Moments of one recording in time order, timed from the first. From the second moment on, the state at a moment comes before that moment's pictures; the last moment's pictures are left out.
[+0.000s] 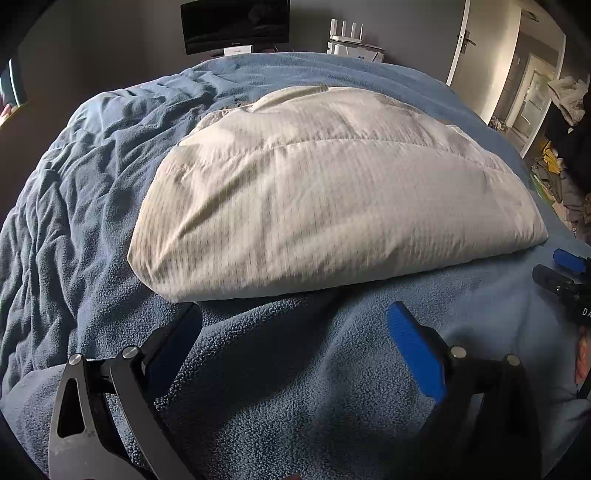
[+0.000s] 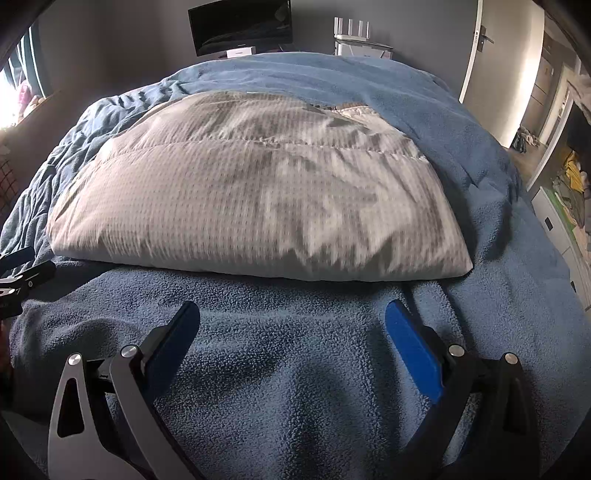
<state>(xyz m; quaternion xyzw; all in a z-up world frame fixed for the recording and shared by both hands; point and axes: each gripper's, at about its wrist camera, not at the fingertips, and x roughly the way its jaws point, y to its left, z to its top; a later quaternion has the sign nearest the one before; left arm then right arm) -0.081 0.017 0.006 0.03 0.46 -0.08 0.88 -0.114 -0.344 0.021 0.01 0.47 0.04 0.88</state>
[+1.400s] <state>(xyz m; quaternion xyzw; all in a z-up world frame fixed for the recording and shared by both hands) -0.081 0.017 0.002 0.03 0.47 -0.08 0.88 -0.114 -0.343 0.020 0.01 0.47 0.04 0.88</state>
